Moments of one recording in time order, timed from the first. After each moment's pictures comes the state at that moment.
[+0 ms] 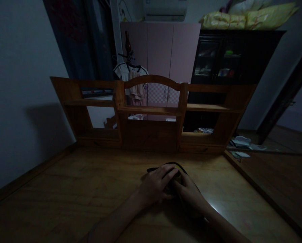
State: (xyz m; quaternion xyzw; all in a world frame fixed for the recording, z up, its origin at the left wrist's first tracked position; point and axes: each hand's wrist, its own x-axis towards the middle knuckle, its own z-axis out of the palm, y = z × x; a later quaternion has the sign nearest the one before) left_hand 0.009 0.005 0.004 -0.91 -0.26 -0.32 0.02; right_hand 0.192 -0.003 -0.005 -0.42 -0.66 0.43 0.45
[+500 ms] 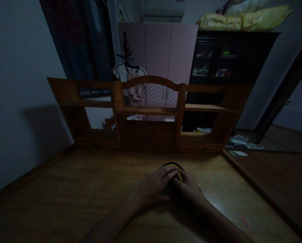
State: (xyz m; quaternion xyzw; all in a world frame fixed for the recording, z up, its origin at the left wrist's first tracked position) left_hand 0.006 0.010 0.002 -0.93 -0.24 -0.27 -0.09; right_hand 0.201 0.007 -0.008 -0.47 -0.70 0.34 0.42
